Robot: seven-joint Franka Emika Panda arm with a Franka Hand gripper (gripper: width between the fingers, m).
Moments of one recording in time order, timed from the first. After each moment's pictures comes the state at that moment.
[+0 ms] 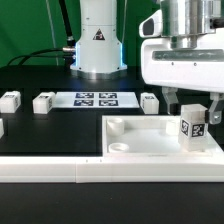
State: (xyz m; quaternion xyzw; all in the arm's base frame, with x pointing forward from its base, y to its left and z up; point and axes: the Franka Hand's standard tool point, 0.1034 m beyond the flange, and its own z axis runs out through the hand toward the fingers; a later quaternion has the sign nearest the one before) arm 0.619 0.118 0.077 -0.89 0.45 -0.06 0.06
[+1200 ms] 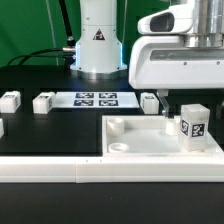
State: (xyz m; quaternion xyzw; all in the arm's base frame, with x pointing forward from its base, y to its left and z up) arm 0.618 0.119 0.077 -1.00 0.02 -0.07 0.01
